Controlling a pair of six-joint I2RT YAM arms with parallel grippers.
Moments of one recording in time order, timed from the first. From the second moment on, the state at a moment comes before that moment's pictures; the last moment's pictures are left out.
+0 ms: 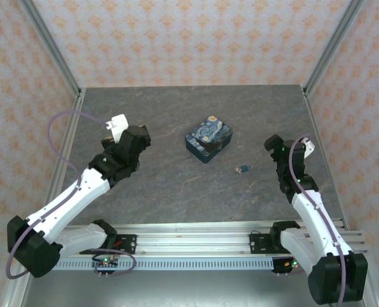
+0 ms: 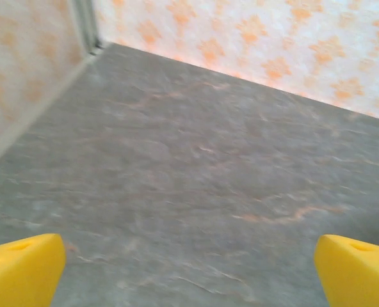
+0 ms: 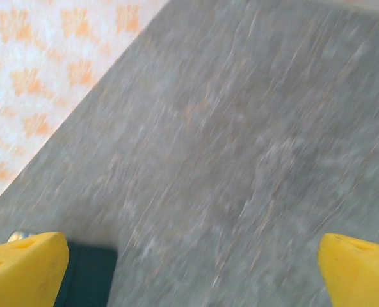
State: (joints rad) left arm -0.53 1.08 0.90 -0.48 -0.82 -0.60; right arm 0.06 0.85 0.56 -0.23 0.30 0.78
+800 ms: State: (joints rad) left arm -0.12 1.37 0.37 0.51 -0.70 -0.17; right arm 0.06 1.49 0.32 0.72 0.40 0.23
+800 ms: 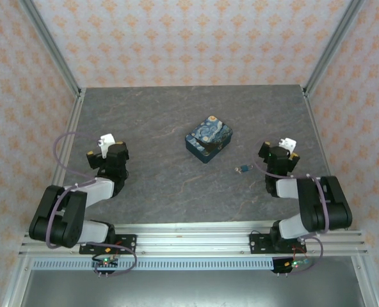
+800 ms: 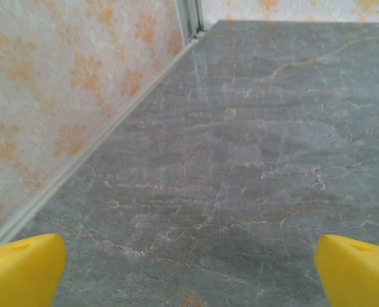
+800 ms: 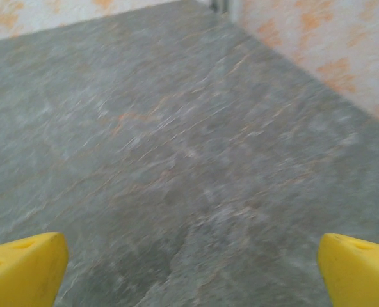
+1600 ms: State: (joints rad) left arm -0.05 1.51 0.41 0.64 -0.30 -0.09; right arm 0.04 1.53 0.39 0.72 0.17 0.16
